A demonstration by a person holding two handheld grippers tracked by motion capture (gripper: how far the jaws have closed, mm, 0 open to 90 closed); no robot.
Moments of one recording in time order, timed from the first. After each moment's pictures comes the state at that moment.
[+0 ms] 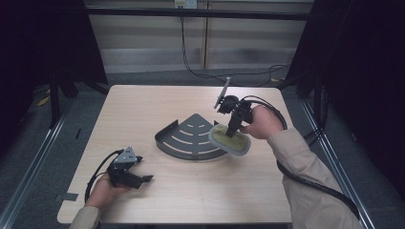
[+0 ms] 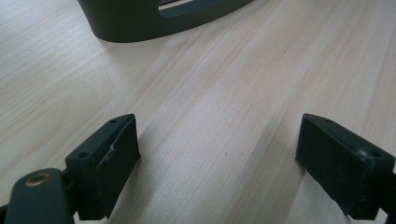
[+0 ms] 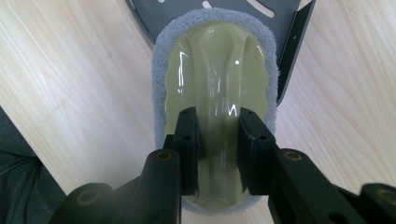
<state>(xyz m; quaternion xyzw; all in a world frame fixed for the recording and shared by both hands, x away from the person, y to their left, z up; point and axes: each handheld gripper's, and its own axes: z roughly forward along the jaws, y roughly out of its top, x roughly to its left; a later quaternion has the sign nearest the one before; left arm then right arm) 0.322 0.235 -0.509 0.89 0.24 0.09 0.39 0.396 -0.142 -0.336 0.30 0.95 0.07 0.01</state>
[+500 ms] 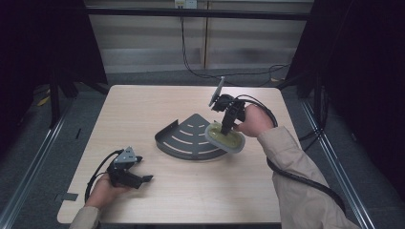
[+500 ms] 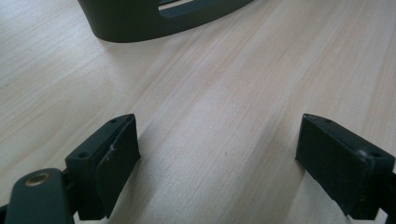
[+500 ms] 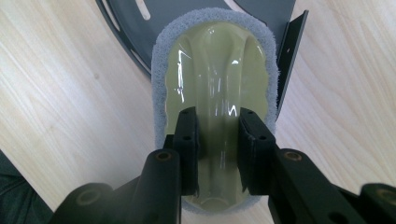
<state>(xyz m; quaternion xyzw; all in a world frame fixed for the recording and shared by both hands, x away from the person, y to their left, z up) 0.322 0.235 -0.509 0.89 0.24 0.09 0.39 0.413 -0.129 -0.349 0.33 0.94 0.07 0.01</state>
